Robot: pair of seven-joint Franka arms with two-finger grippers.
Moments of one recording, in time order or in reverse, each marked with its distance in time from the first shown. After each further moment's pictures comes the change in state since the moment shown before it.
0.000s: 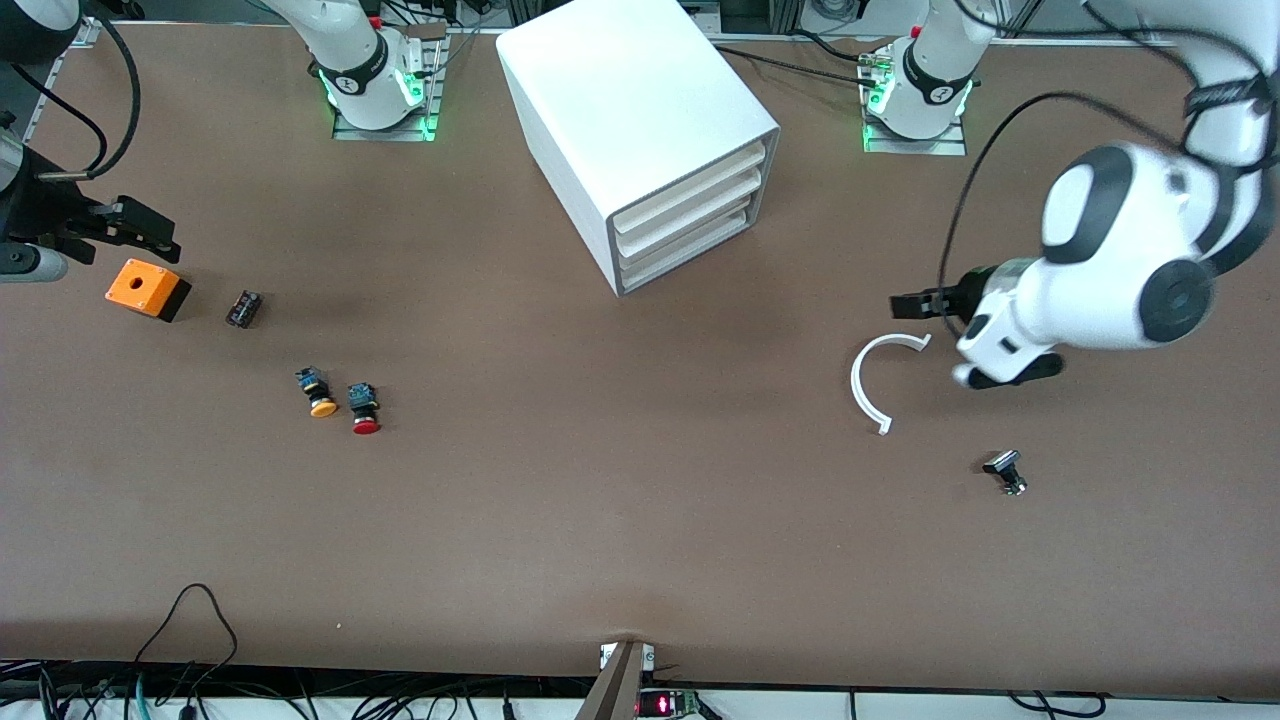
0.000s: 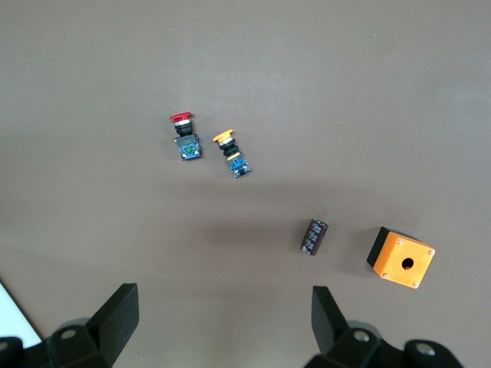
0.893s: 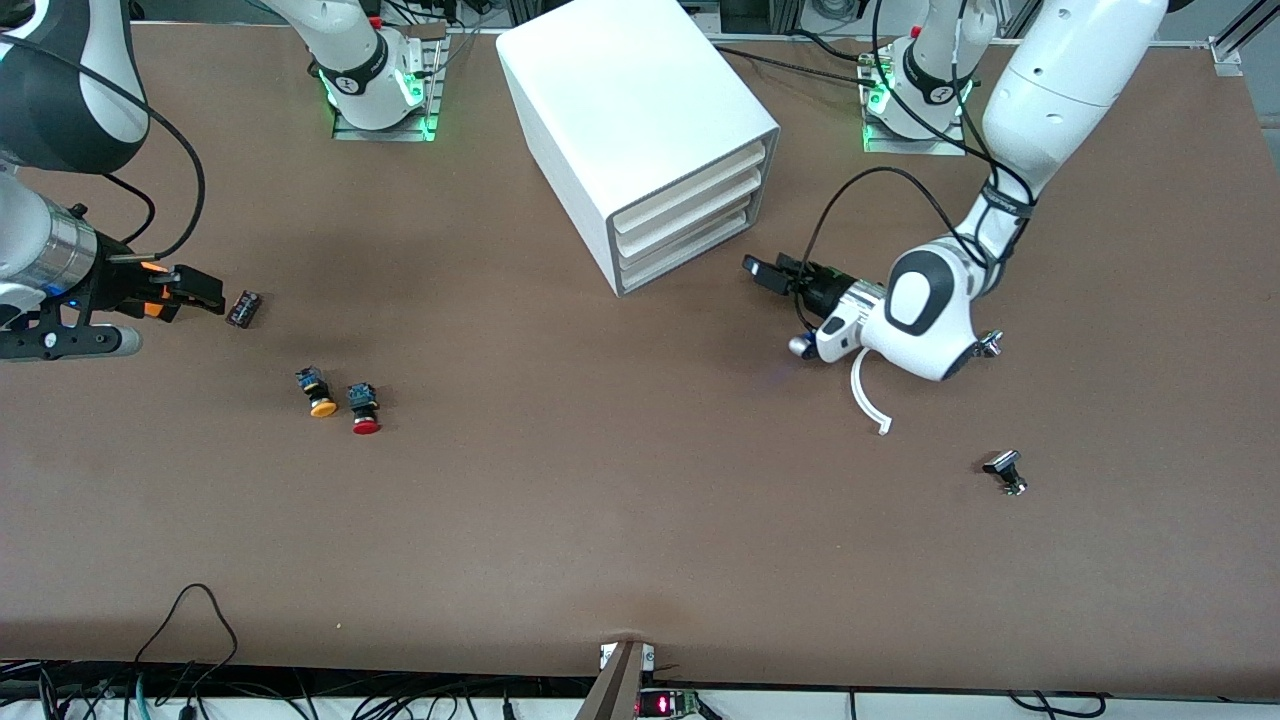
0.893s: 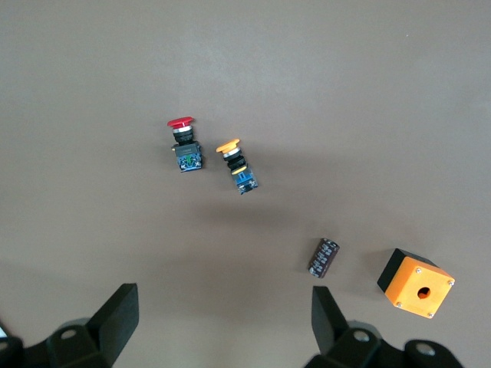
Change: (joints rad) left arm -0.080 0.262 -0.056 -0.285 -0.631 0.124 0.543; right arm 0.015 0.166 0.012 0.073 0.000 0.034 -0.012
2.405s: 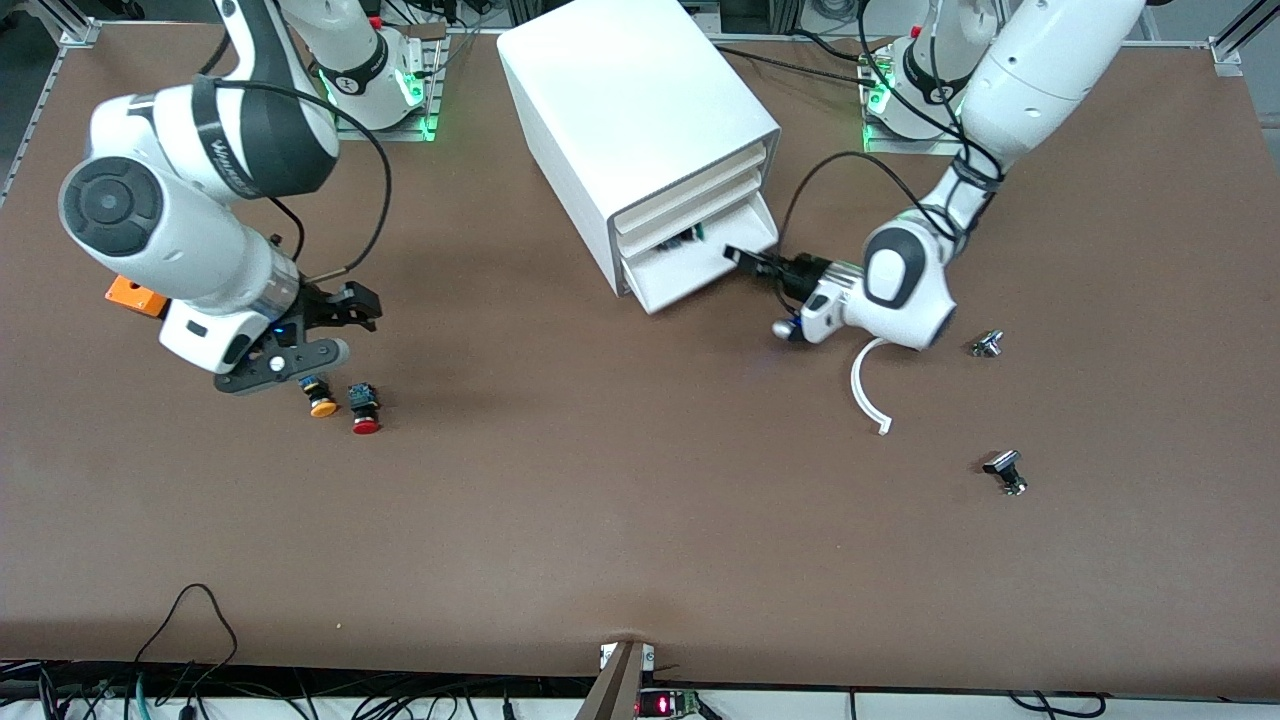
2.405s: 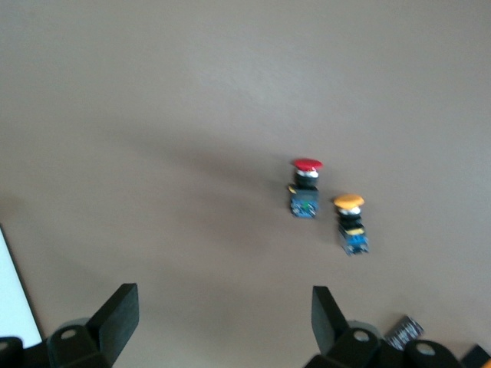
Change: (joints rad) left arm 0.000 -0.039 0.015 -0.076 -0.156 0.174 0.165; right arm 0.220 0.114 0.049 0.010 0.035 0.130 -0.005
